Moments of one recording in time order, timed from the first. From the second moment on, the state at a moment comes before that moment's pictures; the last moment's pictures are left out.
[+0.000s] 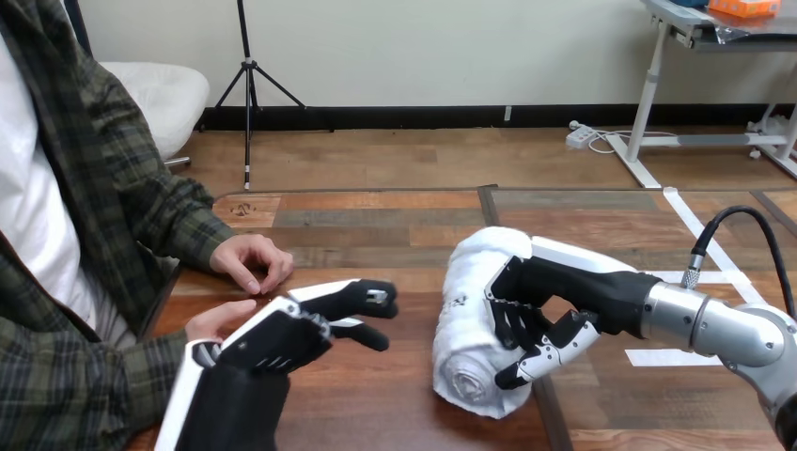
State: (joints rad) left arm 0.49 0.15 -0.19 -0.09 -0.22 -1.00 -0.34; right arm -0.70 -0.52 0.23 1.27 -0.28 -1.01 0.60
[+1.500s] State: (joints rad) left arm 0.47 0.15 -0.18 -0.09 -0.26 -0.98 -0.37; right arm -0.72 -0.63 0.17 1.16 -0.14 -1.08 0.80
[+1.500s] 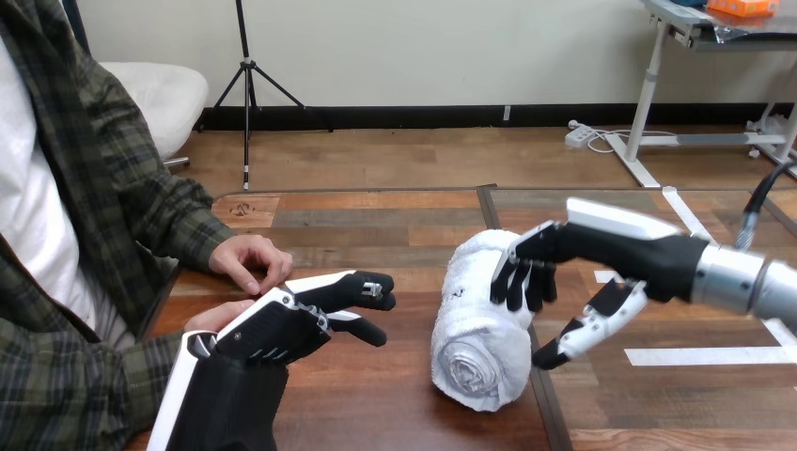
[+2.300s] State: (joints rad) left arm 0.47 0.14 -0.19 -0.09 -0.25 -0.97 -0.37; right arm -0.89 -0.64 0.19 1.15 -0.16 -1.07 0.95
